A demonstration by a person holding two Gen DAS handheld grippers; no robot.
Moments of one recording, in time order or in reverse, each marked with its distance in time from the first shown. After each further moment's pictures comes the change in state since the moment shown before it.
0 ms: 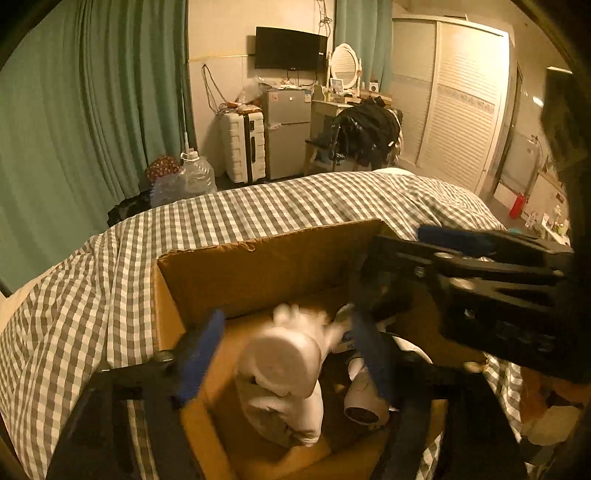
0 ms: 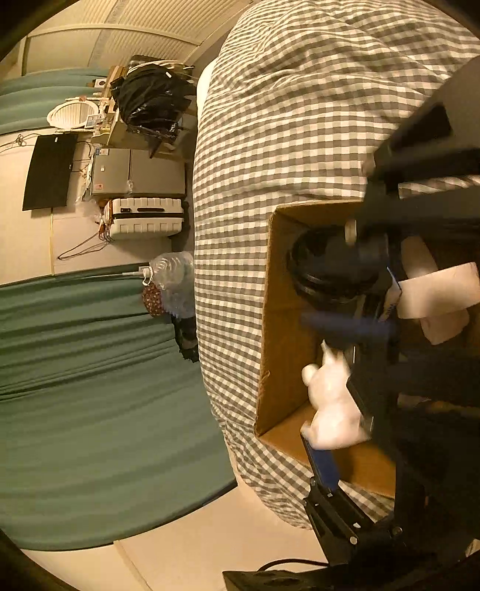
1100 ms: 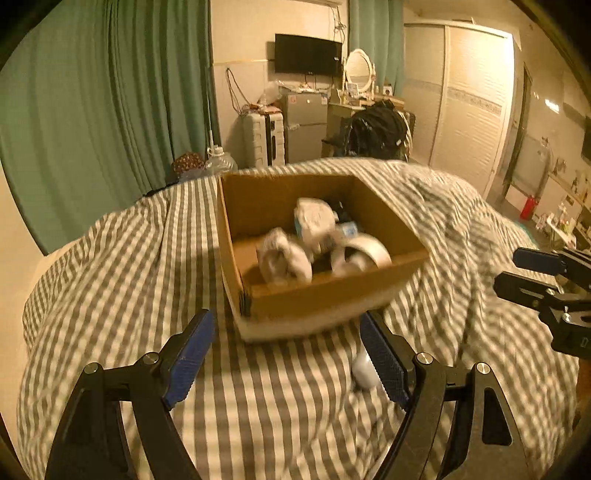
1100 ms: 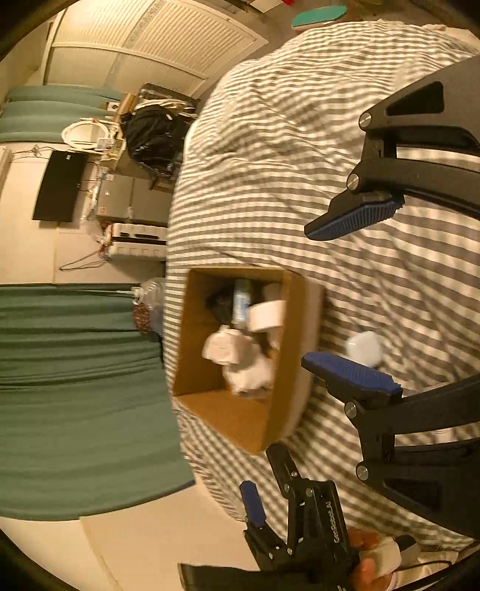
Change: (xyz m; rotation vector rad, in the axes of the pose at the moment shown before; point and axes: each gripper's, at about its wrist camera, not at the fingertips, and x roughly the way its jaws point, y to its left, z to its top) left arm -0.124 -0.022 -0.104 -0.024 0.008 0.074; right arm -0.162 0.009 -0.115 -0.077 0.051 -0.122
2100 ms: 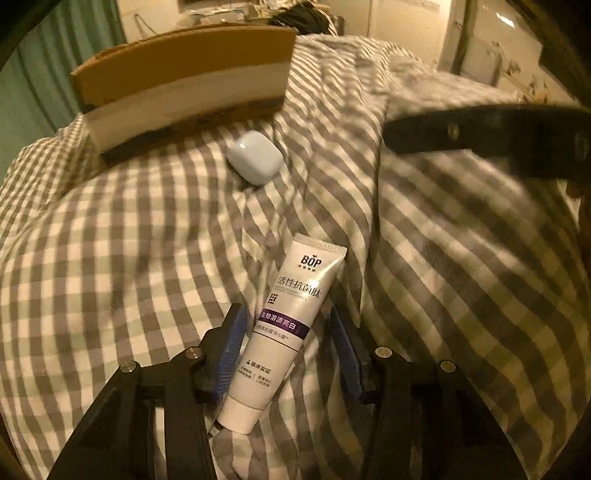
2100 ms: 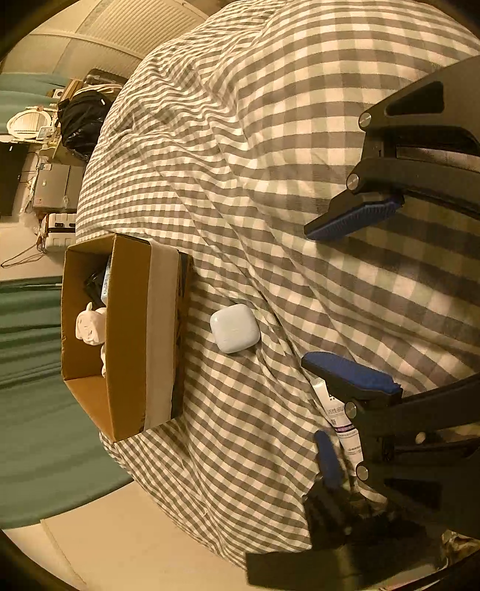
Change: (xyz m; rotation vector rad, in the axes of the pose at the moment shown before) left arm 0.028 -0.086 -0.151 0.239 0.327 -0.155; right arm 0.026 0.020 -0.107 0.052 0.213 0.058
